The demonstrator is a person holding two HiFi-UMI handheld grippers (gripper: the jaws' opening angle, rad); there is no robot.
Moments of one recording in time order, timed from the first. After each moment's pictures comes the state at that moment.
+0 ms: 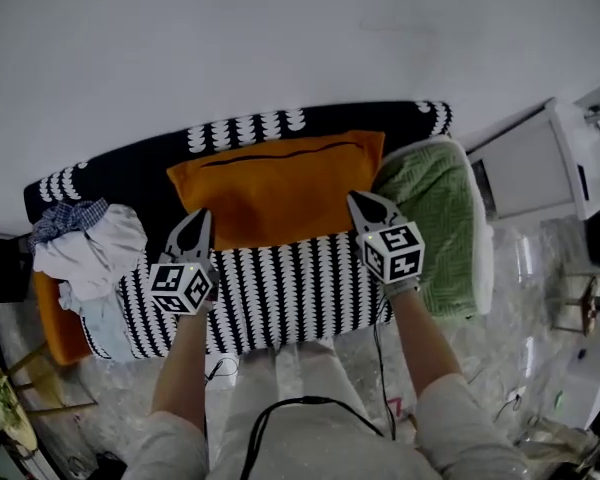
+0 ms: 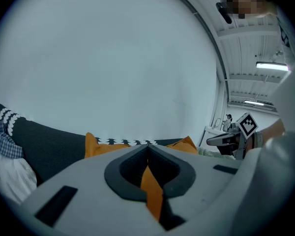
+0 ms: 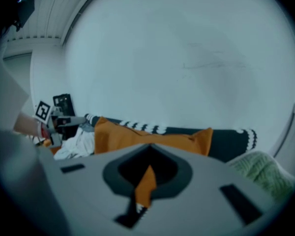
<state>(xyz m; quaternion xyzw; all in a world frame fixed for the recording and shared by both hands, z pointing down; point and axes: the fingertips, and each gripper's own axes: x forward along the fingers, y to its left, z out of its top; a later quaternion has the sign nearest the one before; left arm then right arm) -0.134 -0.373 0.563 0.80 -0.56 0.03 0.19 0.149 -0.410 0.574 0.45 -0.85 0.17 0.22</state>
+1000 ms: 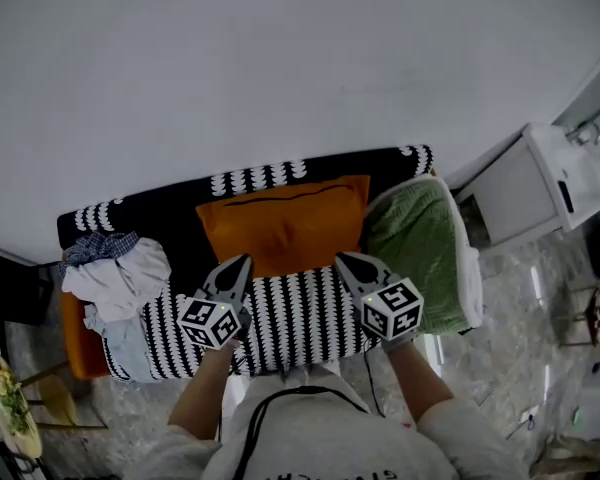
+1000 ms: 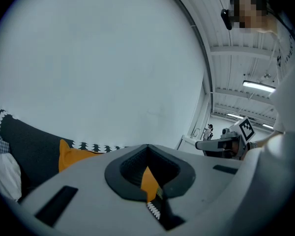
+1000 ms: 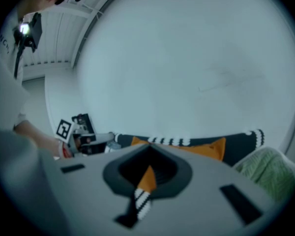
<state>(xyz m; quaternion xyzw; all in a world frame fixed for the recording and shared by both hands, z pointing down) -0.067 -0.317 0.470 0.85 -0.48 -0.02 0.21 0.112 -0.313 0.454 0.39 -0.89 0.20 0.13</state>
